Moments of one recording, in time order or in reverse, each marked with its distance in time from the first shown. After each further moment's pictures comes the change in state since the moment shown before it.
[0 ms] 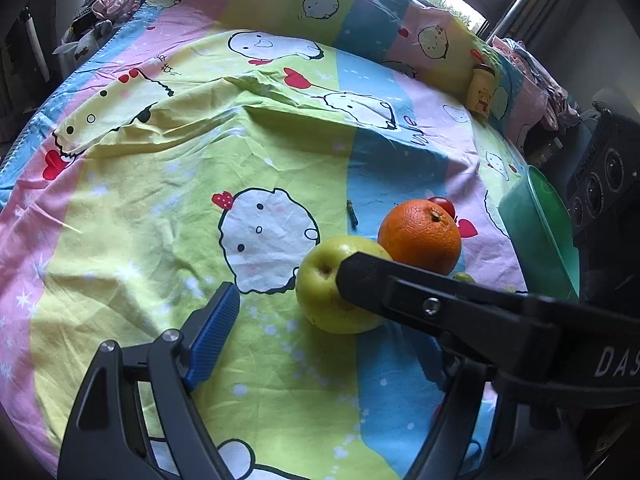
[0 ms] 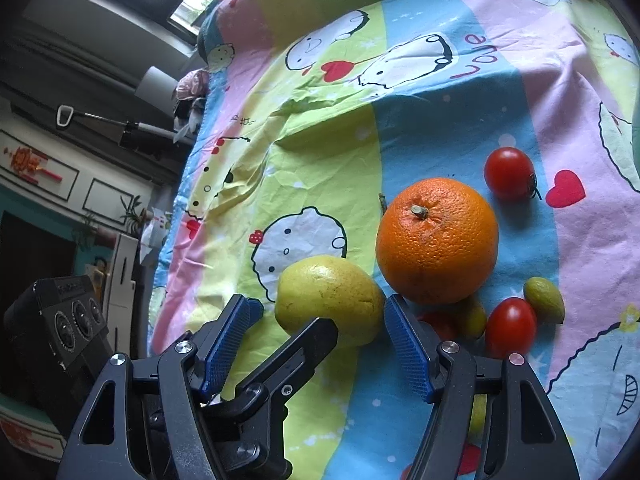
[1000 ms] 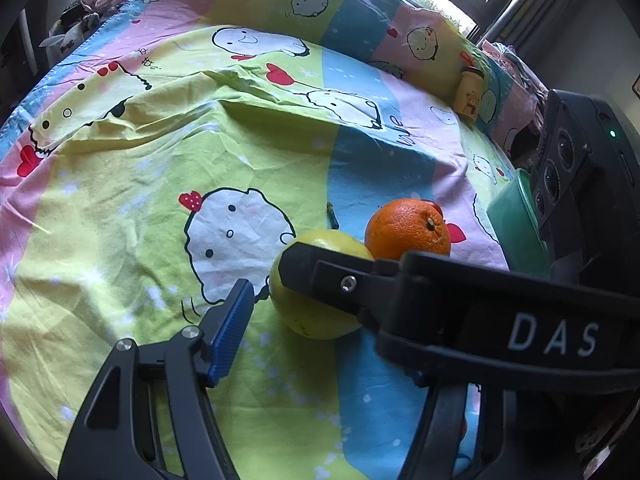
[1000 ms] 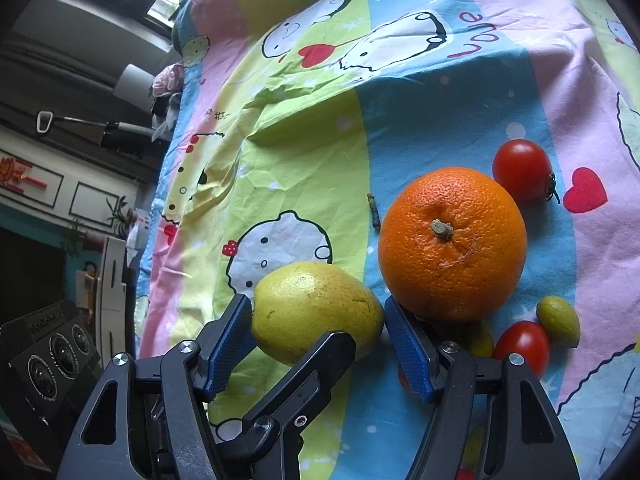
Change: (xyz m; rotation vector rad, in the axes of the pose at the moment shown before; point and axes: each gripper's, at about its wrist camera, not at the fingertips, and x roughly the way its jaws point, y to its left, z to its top) left arm 0.012 -0.005 0.002 -0.006 -0.008 -0.066; right arm 0.021 -0.007 0.012 0.039 0.043 -0.042
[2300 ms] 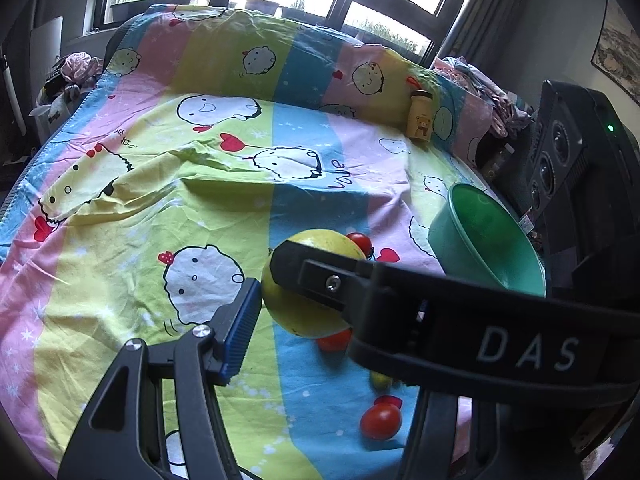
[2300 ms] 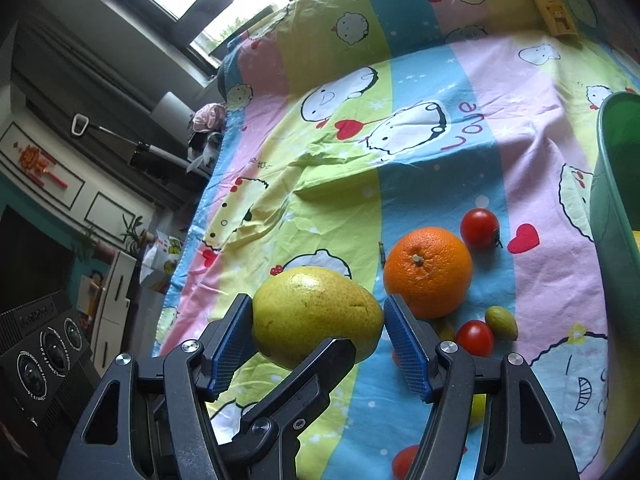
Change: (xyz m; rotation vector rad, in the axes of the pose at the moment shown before) left arm -0.050 -0.054 0.000 0.136 -0.151 -0.025; right arm -0.073 0.017 -0.017 -0.097 -0.209 0.023
